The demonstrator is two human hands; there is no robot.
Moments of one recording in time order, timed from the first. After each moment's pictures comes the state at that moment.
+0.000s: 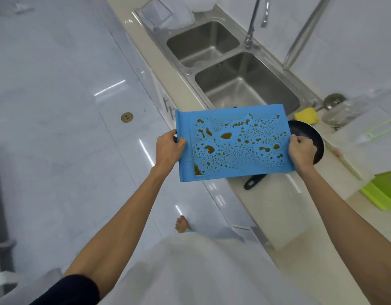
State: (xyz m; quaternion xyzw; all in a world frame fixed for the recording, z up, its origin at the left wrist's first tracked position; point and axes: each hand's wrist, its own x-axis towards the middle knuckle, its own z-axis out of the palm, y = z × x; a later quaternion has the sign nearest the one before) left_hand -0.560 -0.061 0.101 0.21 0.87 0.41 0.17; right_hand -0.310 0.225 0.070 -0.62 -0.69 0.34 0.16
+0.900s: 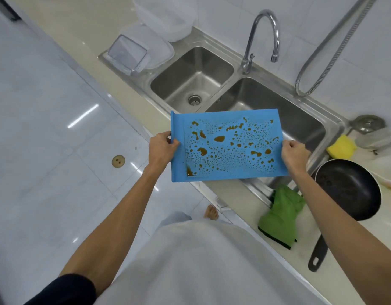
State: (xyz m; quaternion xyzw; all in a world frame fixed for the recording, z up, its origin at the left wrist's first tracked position) left_hand -0.873 0.104 0.091 0.31 0.86 0.32 0.23; right_hand -0.556 0.299 0.049 -0.71 -0.58 0.35 0.18
